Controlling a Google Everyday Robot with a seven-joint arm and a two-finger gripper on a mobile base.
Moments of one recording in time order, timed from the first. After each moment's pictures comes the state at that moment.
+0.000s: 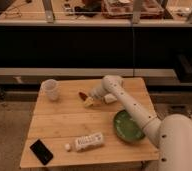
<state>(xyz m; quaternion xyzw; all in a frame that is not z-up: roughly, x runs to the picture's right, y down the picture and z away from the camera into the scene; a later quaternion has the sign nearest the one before) -0.036 0.061 0.961 0.24 -0.28 -0.88 0.29</state>
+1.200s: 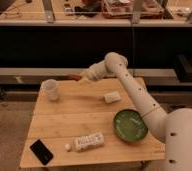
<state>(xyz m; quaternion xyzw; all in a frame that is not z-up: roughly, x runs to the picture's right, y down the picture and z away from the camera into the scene) -0.077 -0.071 0.829 0.38 -0.23 -0.88 0.19</state>
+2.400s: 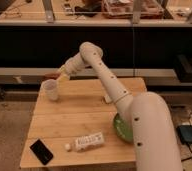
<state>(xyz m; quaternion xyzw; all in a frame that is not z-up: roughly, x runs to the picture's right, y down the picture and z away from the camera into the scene) -0.199 -0.072 0.829 0.41 -0.27 -0.87 0.07</state>
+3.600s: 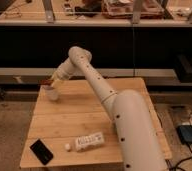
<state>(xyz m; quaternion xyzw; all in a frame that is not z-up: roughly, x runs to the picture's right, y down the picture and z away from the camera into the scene) -0.233 -0.045 0.870 0.38 -0.31 -0.87 0.05</state>
